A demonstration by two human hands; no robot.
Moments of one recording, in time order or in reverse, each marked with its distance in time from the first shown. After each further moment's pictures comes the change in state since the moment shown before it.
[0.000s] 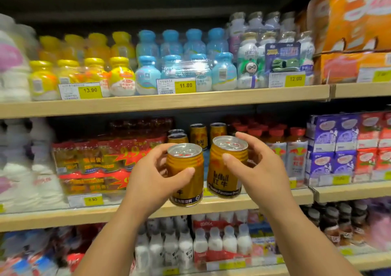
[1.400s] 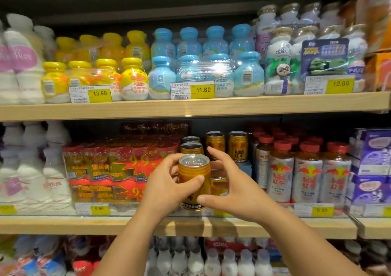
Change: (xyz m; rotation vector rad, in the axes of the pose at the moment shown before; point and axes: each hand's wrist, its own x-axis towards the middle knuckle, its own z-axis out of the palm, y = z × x) left_hand 0.048 -0.043 0.016 -0.022 0.050 -0.152; right_hand 0.063 0.046 0.050 -0.191 -0.631 -0.090
